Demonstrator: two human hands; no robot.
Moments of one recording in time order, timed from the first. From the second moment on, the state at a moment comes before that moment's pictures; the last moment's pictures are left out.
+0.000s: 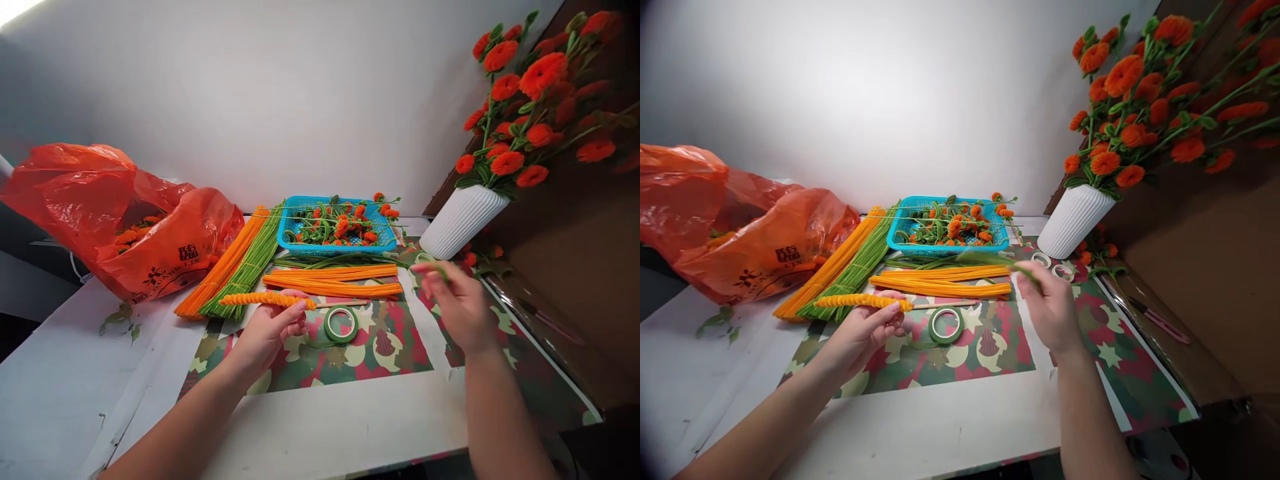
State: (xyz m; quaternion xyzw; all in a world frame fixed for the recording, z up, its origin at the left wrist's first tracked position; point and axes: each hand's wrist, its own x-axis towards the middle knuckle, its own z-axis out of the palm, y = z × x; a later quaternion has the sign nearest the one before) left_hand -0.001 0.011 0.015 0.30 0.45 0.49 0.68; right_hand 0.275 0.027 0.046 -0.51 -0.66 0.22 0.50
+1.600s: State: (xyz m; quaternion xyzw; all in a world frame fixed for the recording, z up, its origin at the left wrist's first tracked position) left_hand 0.004 0.005 -0.006 0.51 0.55 0.41 0.52; right_hand 0.199 0.008 -0.006 -0.41 -0.81 0.19 0.37
